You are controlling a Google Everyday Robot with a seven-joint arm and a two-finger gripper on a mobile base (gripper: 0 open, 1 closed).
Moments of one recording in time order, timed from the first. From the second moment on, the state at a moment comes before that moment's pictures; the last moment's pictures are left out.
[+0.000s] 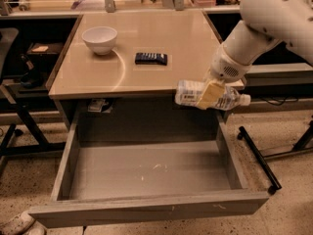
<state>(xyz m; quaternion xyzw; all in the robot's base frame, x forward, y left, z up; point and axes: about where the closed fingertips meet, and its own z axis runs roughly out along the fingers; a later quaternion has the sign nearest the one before) 0.584 -0.144 0.825 -0.60 0.78 0.09 0.17</state>
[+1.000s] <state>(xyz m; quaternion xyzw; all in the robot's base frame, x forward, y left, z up) 0.656 -0.166 0.893 -0.57 0.81 0.05 0.16</state>
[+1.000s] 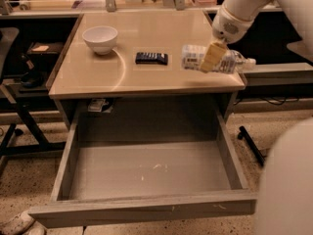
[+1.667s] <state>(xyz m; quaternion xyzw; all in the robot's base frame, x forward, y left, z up) 0.714 -0.166 0.883 -0.54 0.82 0.04 0.18</state>
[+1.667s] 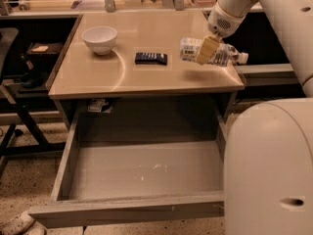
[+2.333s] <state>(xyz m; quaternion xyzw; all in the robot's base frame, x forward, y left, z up) 0.739 -0.167 0.859 -0.53 0.83 0.06 0.18</state>
